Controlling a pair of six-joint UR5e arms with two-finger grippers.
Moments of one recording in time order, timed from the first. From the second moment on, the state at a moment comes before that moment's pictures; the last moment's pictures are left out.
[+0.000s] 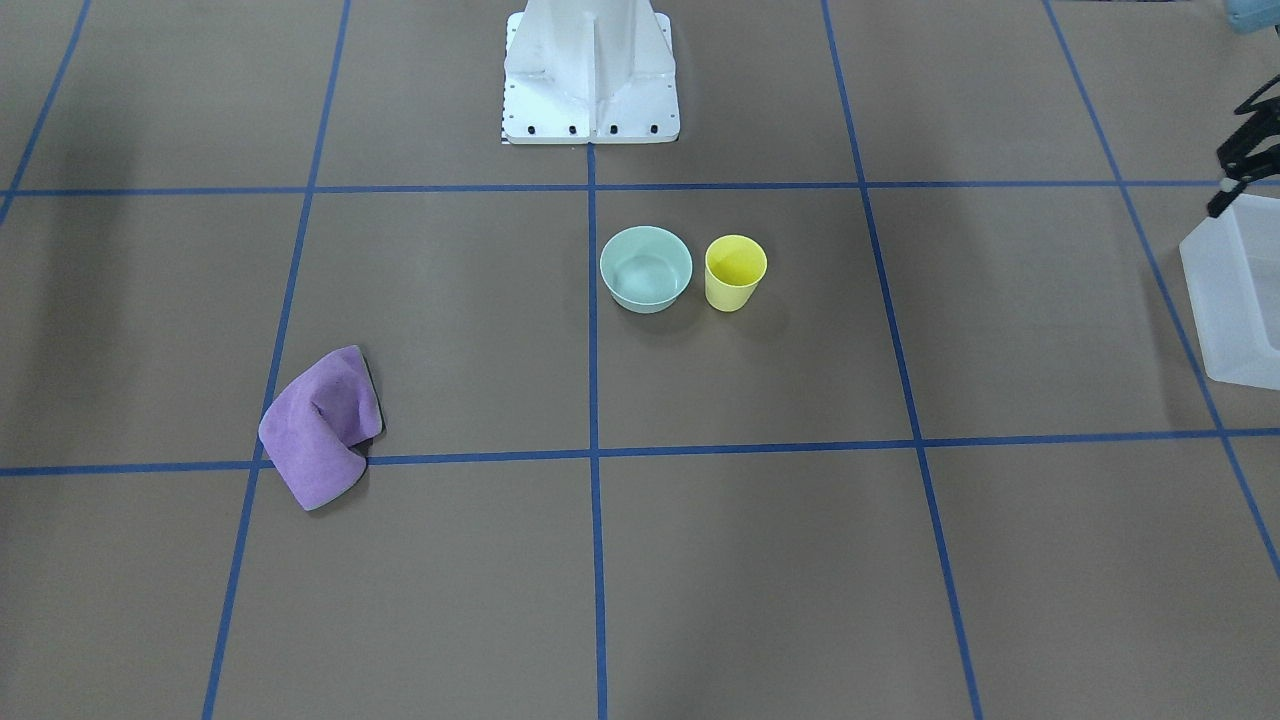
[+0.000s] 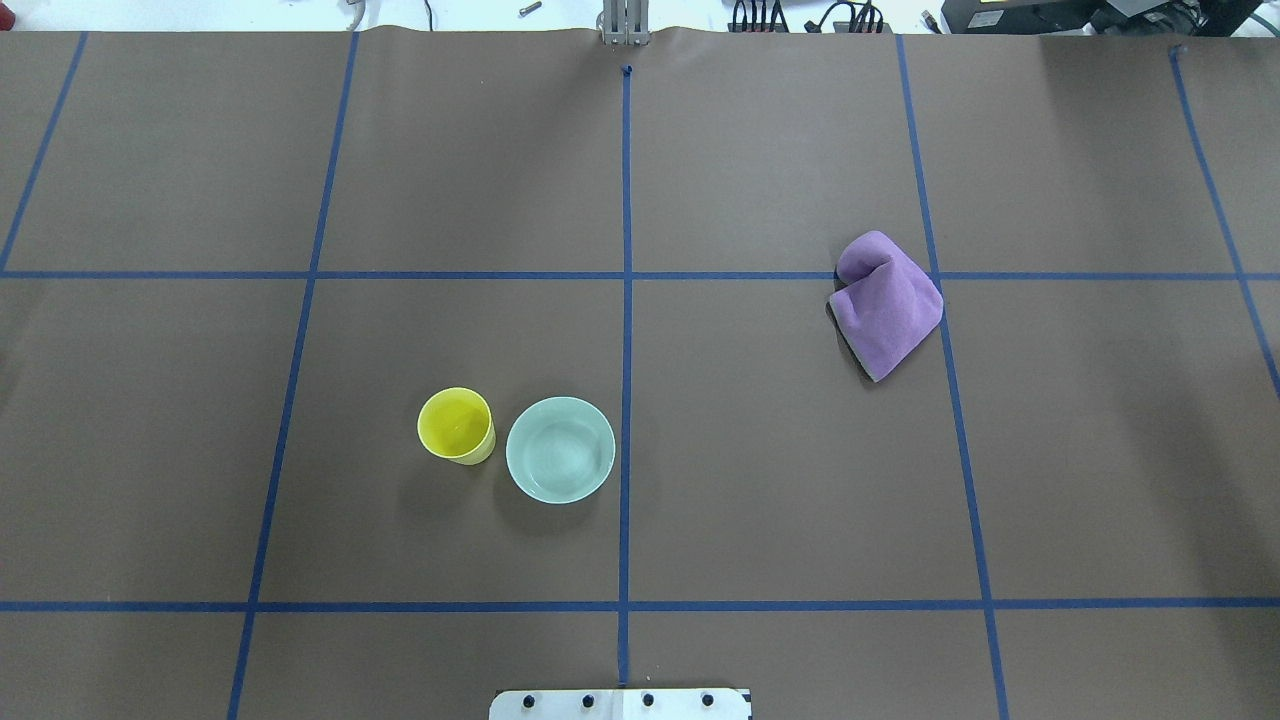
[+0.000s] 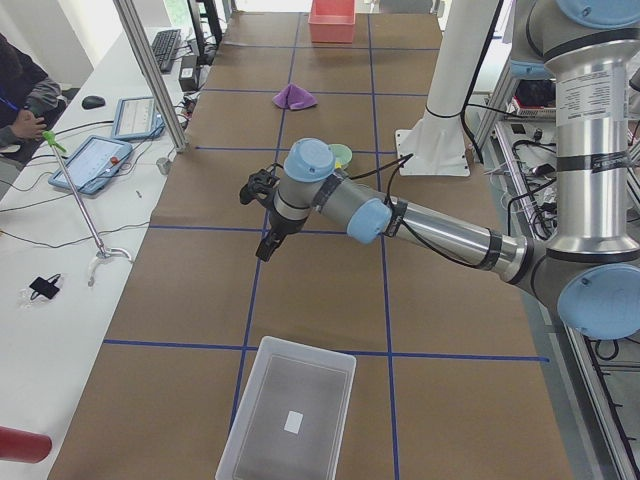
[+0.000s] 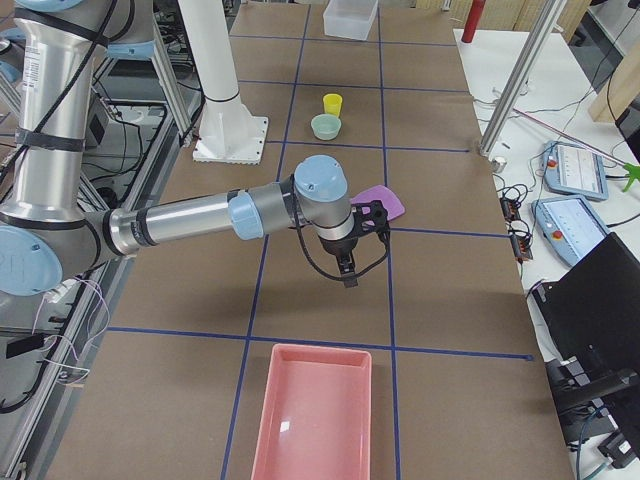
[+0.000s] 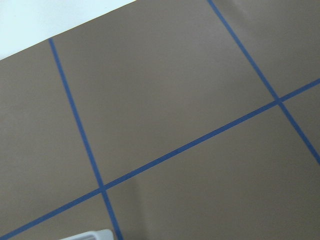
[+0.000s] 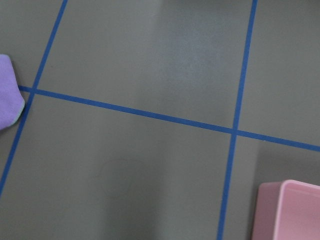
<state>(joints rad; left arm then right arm) -1.33 -1.49 -2.02 -1.90 -2.34 -0.22 1.50 -1.76 2.01 -1.42 2.35 0.17</state>
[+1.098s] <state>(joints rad) -0.58 -1.88 -2.03 -1.71 -1.88 -1.23 1.10 -1.63 2.04 -1.35 2.09 0.77</state>
